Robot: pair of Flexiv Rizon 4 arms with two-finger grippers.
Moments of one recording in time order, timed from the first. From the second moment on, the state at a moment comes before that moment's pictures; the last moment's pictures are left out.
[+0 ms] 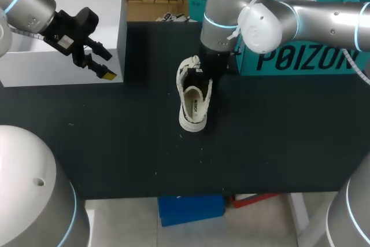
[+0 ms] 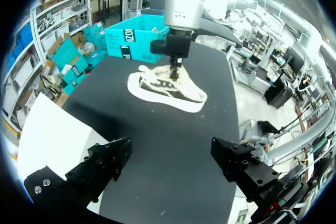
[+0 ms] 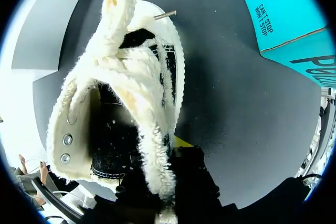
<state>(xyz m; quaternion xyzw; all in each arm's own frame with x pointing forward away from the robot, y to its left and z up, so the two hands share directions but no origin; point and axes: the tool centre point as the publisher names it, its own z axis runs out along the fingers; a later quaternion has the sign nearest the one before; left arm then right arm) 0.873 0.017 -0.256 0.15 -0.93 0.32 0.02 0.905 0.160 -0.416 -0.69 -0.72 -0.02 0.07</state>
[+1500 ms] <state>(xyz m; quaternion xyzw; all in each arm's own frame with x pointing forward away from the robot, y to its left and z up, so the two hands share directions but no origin) 0.873 0.017 -0.256 0.15 -0.93 0.32 0.02 0.908 0.101 -0.131 -0.16 -0.98 -0.06 -0.06</state>
